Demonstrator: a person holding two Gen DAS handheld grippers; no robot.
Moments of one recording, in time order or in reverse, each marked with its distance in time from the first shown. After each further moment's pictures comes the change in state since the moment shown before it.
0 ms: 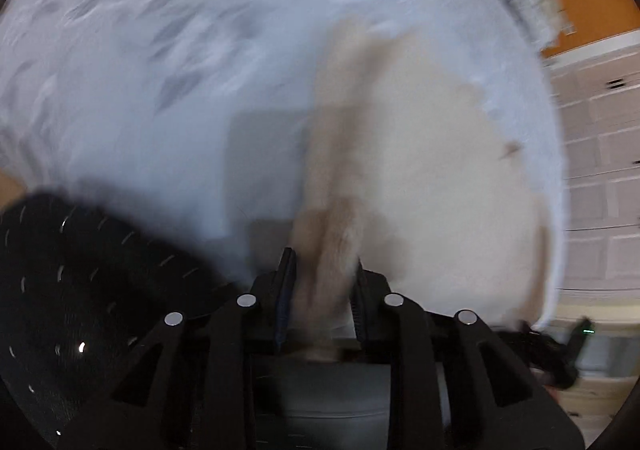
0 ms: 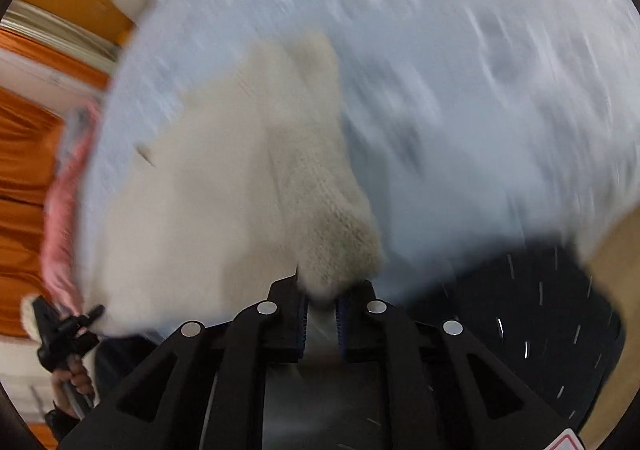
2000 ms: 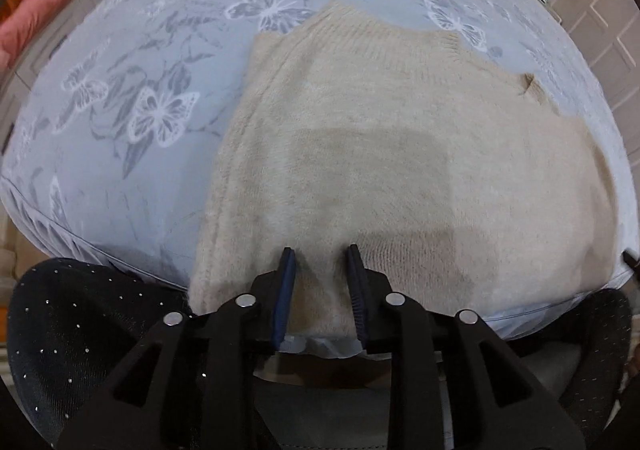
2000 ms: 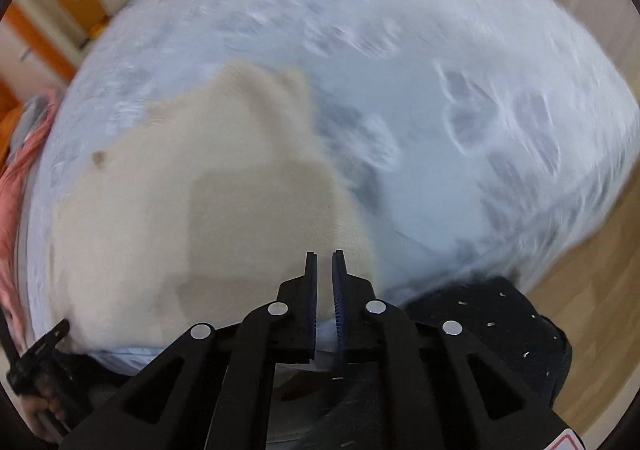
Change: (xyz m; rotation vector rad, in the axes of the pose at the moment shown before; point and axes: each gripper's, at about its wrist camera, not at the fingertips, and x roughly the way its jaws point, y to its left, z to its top) left arm 0.025 -0.081 -0.026 0.326 -0.132 0.228; right arm -0.030 0.033 0.009 -0.119 -0.192 -0.163
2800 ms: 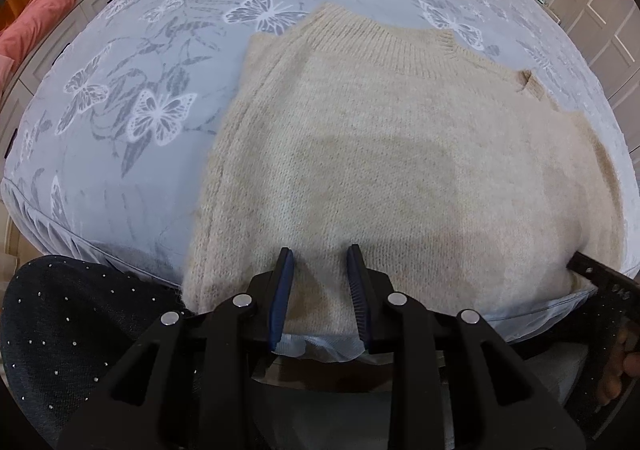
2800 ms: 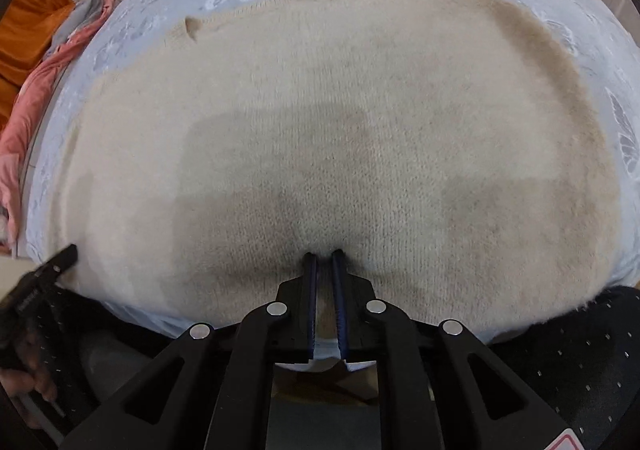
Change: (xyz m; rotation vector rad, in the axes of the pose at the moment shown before) left arm -0.002 0.001 -0.006 -0.005 -0.029 -0.011; right arm 0.082 0.138 -0.032 -0.242 0.164 0.059
